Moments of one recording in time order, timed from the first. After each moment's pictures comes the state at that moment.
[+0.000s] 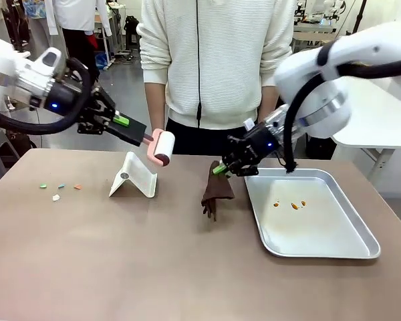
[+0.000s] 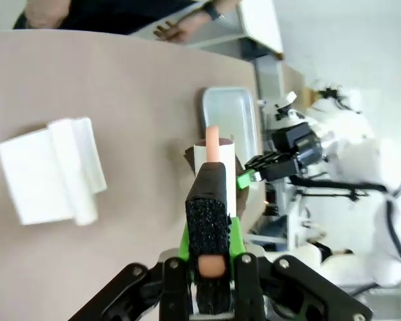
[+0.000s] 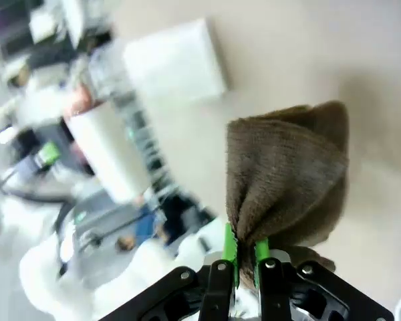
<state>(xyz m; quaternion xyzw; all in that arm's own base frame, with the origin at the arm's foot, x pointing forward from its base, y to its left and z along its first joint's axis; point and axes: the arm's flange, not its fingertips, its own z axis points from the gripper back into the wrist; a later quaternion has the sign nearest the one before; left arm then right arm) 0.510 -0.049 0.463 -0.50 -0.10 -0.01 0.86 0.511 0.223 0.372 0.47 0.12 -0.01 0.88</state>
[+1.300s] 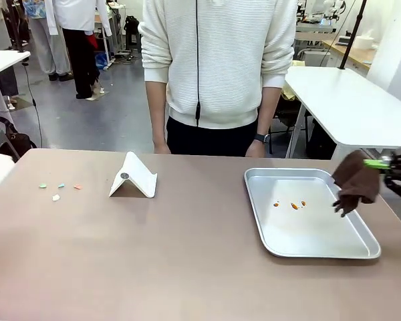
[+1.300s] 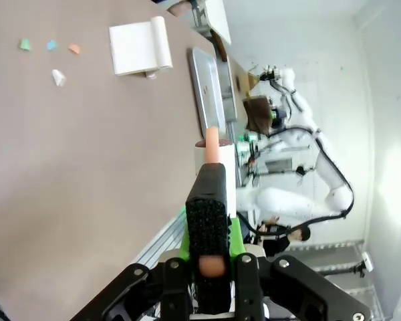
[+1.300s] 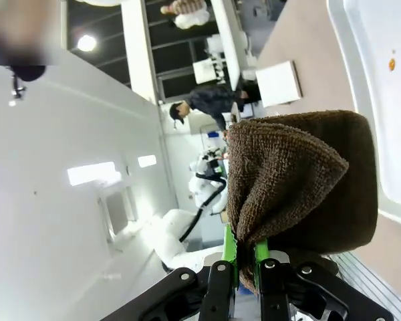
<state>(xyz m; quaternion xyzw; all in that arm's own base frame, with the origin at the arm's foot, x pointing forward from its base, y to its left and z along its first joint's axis) 0.314 0.283 0.420 -0.59 -0.11 0.01 0.80 0.341 -0.103 0.392 0.67 -0.05 -0.14 0.73</state>
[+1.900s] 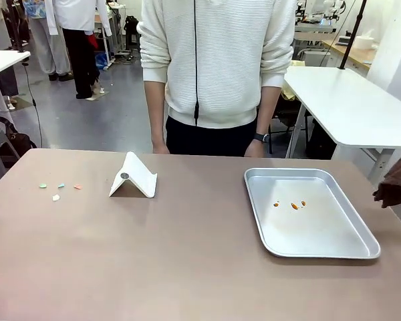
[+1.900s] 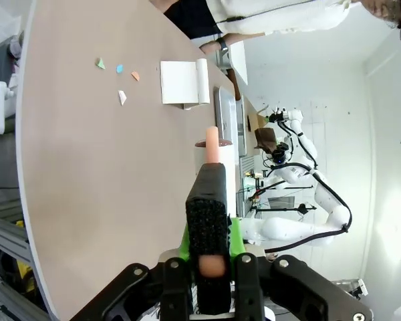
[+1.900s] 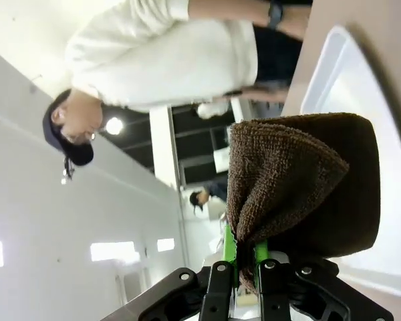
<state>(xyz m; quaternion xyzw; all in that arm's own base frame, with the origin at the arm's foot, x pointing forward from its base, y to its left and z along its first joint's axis) 0.309 0.352 0.400 -0.58 -0.13 0.08 0.80 0.348 -0.225 0.354 0.64 -0.16 -0.27 0.69</state>
